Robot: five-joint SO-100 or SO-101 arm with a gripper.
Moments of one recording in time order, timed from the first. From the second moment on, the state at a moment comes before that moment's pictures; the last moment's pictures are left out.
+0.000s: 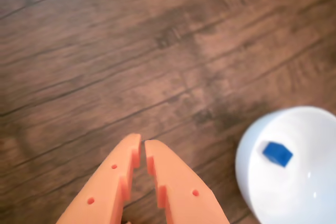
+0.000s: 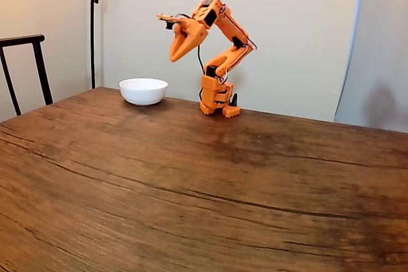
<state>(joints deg) 37.5 152.4 119.1 80.4 106.5</state>
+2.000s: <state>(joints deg) 2.2 189.8 178.5 51.8 99.9</state>
